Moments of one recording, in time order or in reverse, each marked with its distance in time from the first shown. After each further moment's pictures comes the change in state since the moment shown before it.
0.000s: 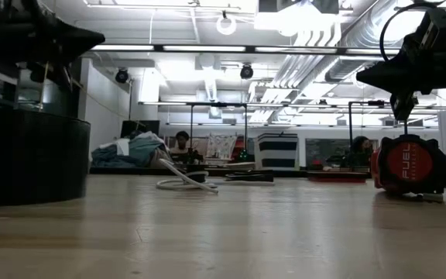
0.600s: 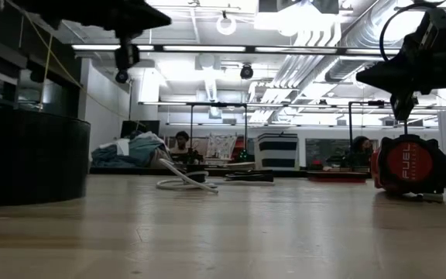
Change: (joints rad) left arm 0.201 0.943 0.646 -0.277 0.696 -0.183; right arm -0.004 0.002 0.000 0.002 0.022 -0.017
